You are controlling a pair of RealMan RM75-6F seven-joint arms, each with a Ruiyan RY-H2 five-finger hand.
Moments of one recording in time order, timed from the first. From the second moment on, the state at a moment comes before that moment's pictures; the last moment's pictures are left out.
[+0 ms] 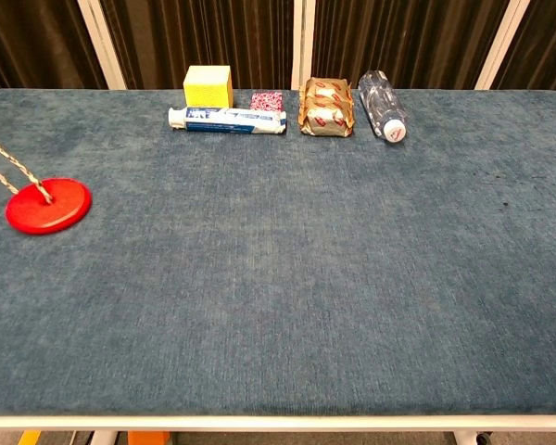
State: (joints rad) left arm -0.51 -1.41 -0.26 -0.81 1.33 1.43 -0.24; right arm 0.05 -1.14 0.13 -1.47 -1.39 1.47 0.15
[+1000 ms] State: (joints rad) left arm -0.56 -1.09 -0.04 -1.52 1.27 0.97 0.17; right arm 0.04 -1.16 0.13 -1.43 -1.40 1.47 0.20
